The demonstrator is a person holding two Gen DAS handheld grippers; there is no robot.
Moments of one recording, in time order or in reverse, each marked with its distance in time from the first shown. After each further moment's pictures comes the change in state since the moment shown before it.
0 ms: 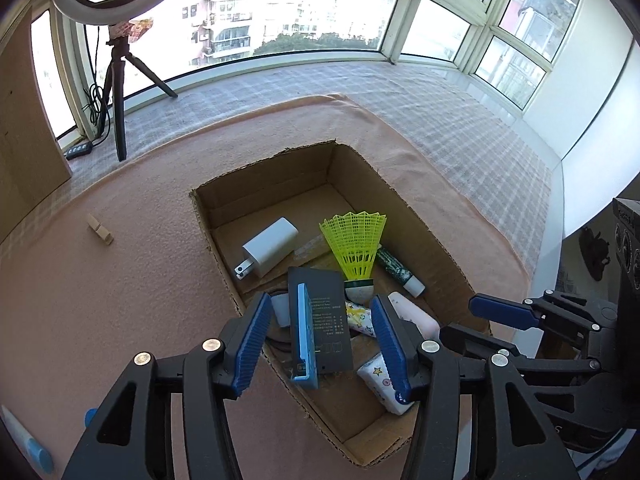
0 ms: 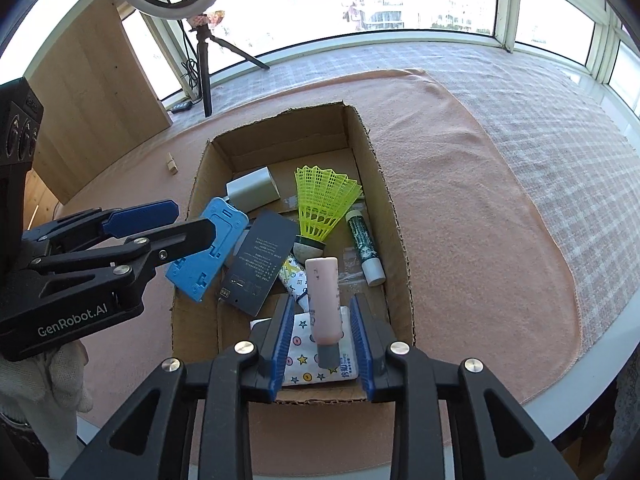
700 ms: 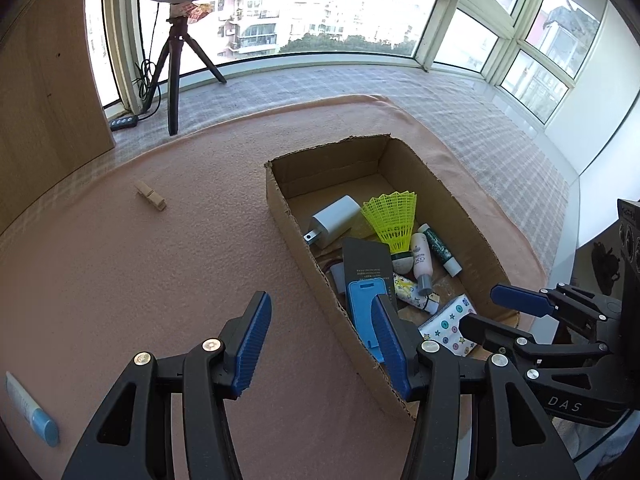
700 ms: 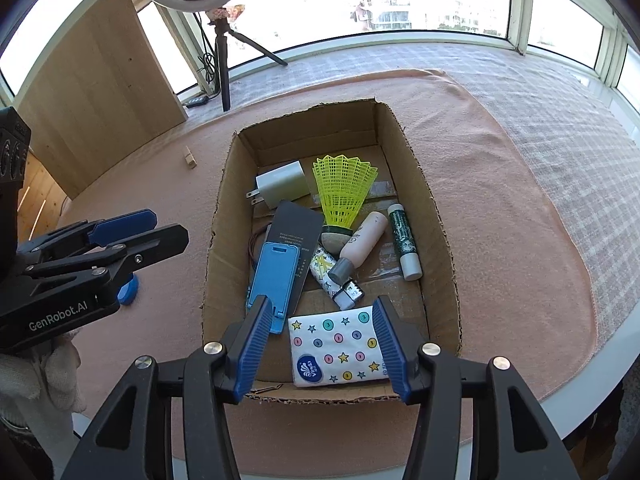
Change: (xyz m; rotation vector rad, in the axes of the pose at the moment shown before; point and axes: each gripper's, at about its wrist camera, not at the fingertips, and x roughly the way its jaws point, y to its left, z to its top) left arm -0.029 0.050 -0.030 -0.082 -0.004 0.065; right arm 0.004 0.030 -0.005 -0.021 0.007 0.032
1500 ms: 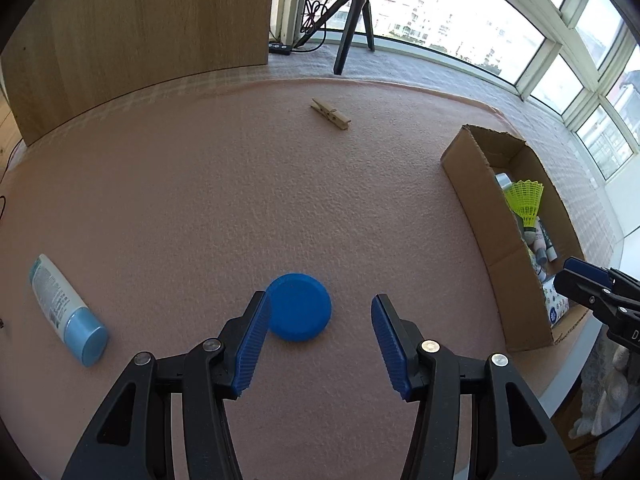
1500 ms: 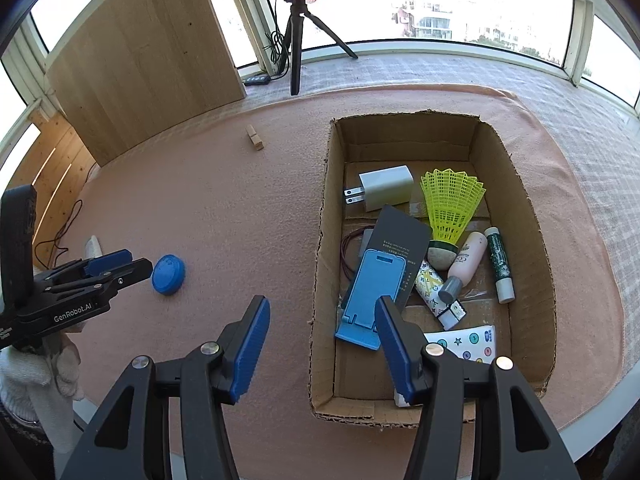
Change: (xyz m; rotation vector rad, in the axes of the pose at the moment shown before) left arm -0.035 0.153 -0.095 -0.284 0.035 0.151; right arm 0.015 0.076 0.006 -0.124 0.017 0.071
